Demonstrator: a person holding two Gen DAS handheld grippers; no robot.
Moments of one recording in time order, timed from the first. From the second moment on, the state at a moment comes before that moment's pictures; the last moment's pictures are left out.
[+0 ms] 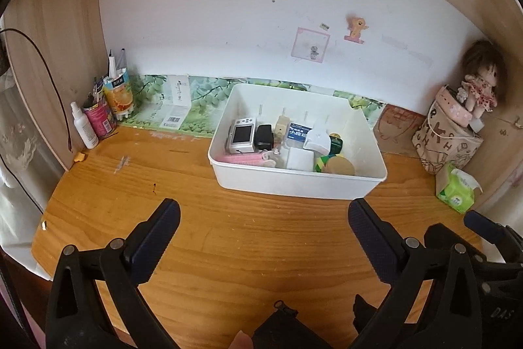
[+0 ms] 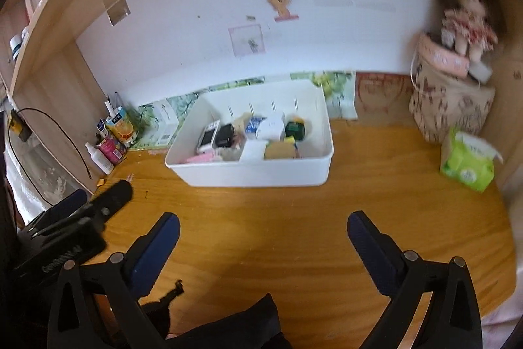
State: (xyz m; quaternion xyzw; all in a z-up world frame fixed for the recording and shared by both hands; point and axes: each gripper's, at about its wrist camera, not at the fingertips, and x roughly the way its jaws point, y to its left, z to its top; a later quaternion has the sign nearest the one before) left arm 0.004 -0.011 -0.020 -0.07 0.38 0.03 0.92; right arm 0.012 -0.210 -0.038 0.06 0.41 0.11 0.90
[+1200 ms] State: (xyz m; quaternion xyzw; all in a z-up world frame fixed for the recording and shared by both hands) left arm 0.017 -0.022 -0.033 -0.05 0.42 0.01 0.91; right arm 0.032 -0.198 -0.074 0.05 0.50 0.13 0.85
